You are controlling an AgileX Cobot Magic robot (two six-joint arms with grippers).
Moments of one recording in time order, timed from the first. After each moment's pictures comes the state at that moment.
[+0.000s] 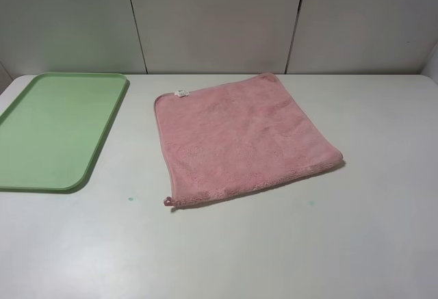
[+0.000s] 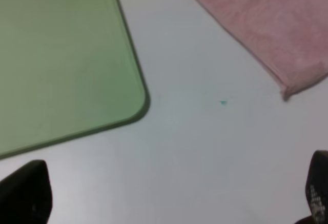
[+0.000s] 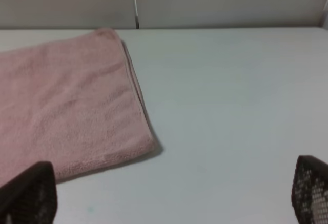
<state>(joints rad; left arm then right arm) -0.24 0.41 -0.68 0.03 1.02 0.05 0.06 0.18 -0.59 0.02 0.98 -0.01</state>
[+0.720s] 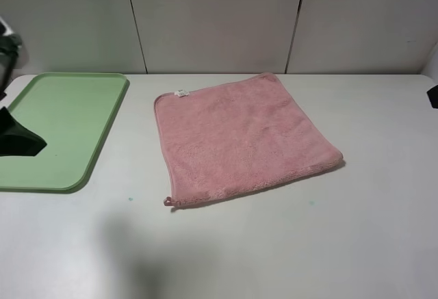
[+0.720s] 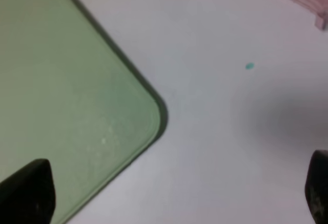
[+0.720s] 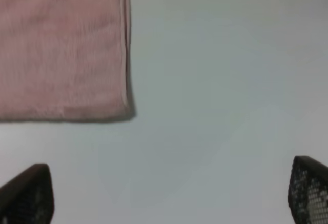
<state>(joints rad) -0.24 1.06 -0.81 -0.04 0.85 0.61 0.06 0.90 -0.84 0.02 0.93 -0.36</state>
